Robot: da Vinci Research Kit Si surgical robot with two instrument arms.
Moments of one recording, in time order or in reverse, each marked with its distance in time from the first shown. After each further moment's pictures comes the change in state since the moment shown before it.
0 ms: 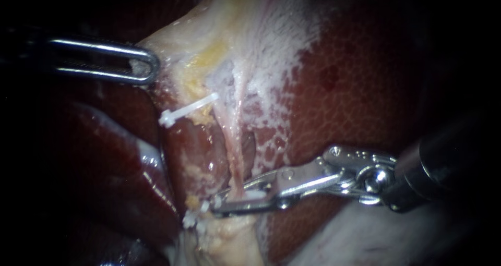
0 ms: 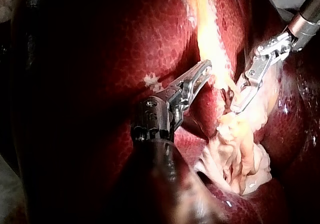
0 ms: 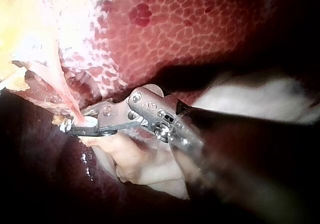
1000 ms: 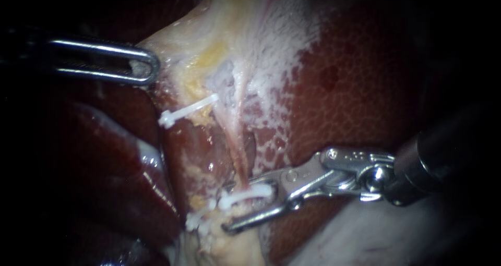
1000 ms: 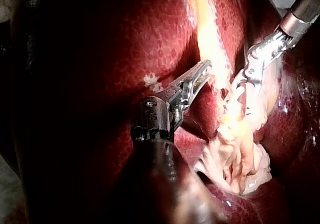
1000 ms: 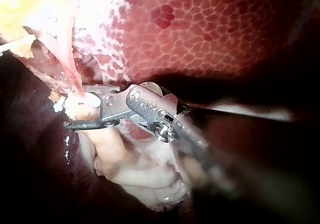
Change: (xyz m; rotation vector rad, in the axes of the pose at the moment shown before) right arm 0.000 0.001 0.001 -0.011 -0.026 -0.314; left arm 0.000 0.000 0.000 0.000 0.000 0.000
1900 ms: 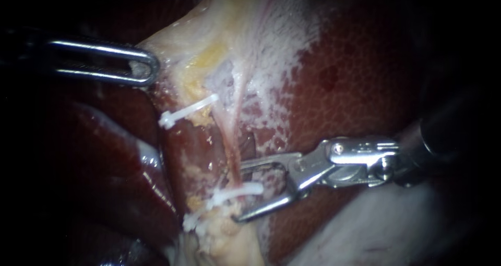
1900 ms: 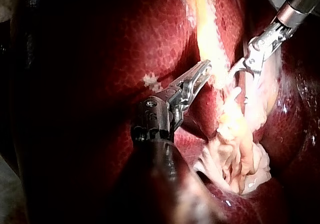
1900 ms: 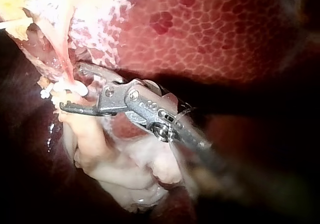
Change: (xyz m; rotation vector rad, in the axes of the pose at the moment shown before) right arm 0.000 0.000 -0.004 -0.117 0.023 -0.077; left arm 0.000 0.000 0.000 -0.001 -0.001 0.001
